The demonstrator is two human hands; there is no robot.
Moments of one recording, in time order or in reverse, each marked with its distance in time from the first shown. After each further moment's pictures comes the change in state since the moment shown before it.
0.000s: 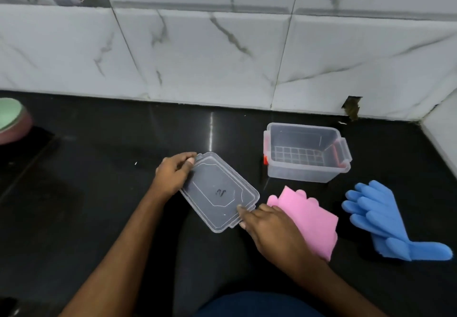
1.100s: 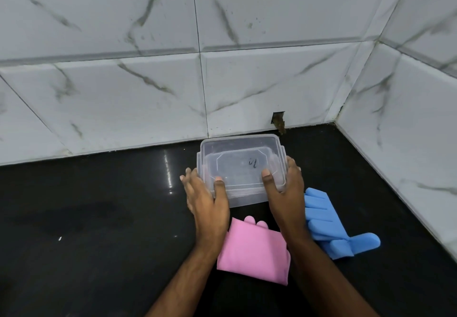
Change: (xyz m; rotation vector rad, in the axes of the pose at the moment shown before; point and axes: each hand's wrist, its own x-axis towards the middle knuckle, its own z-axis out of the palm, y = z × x) left_hand -0.033 0.175 0.154 -0.271 0.154 0.085; right_hand 0.004 0.119 -0.058 0.612 0.787 0.964
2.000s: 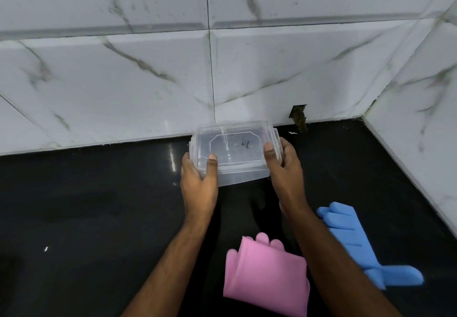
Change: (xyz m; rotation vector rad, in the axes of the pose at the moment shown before) left_hand 0.094 -0.024 0.011 -0.109 0.017 -0.179; right_hand 0.081 -0.002 0.059 0.282 -0.136 0.089
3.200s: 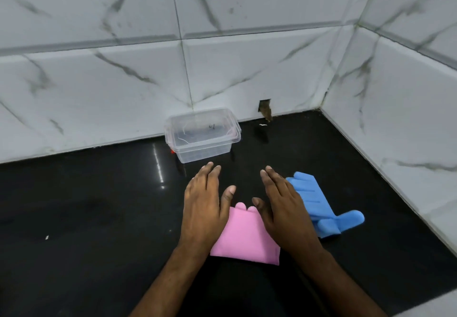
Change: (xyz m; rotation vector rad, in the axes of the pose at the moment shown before) left_hand -0.111 -0.007 -0.032 0.653 -0.304 0.587; right_hand -0.142 0.008 -0.087 -0.913 -0.192 -0.337
